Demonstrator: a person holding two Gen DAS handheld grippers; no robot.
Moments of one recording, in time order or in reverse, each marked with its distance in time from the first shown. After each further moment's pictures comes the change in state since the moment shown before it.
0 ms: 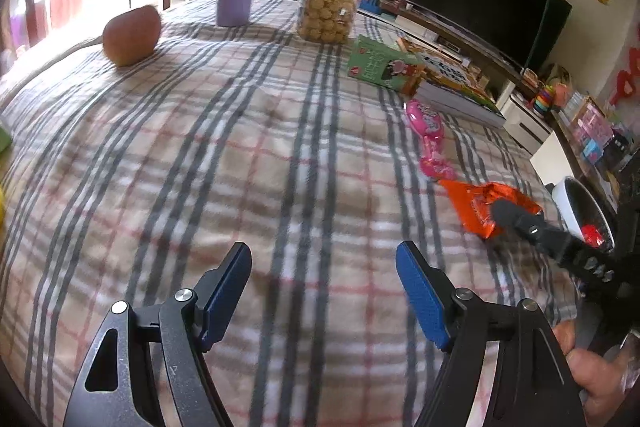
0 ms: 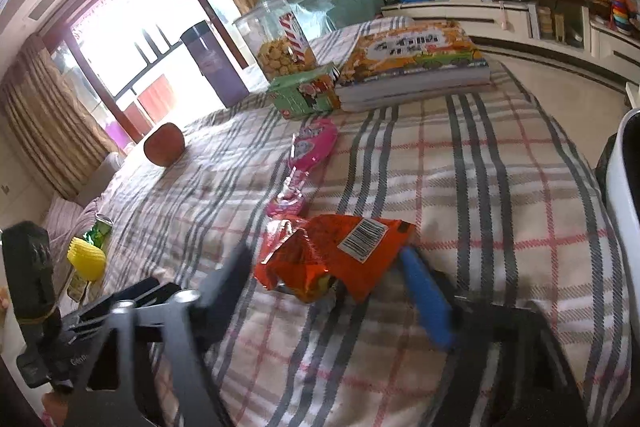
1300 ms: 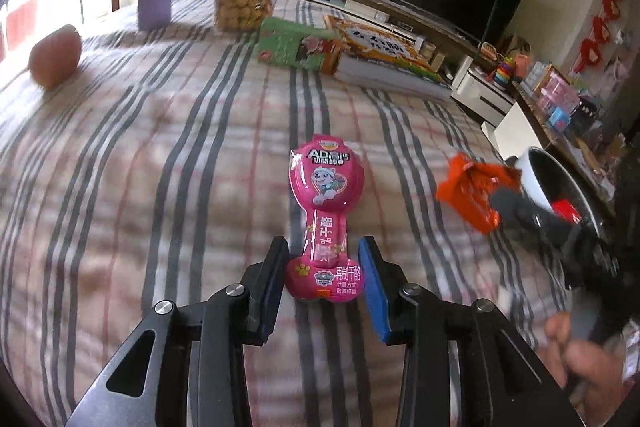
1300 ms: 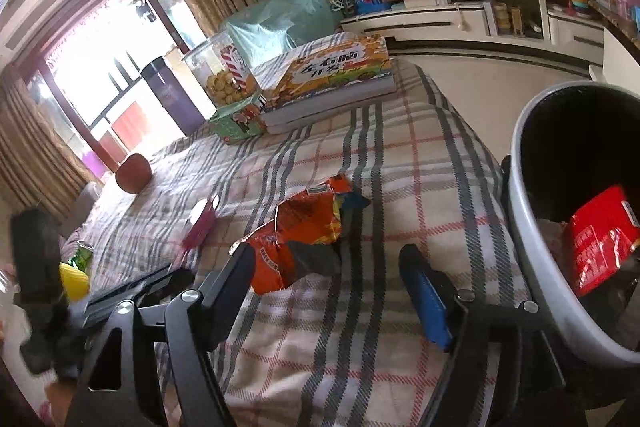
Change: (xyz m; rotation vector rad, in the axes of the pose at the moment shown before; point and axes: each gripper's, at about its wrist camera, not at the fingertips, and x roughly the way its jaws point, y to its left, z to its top) left arm 0.027 -0.043 -0.003 0.078 0.038 -0.117; right arm -0.035 -0.048 -0.001 0.084 -0.079 -0.087
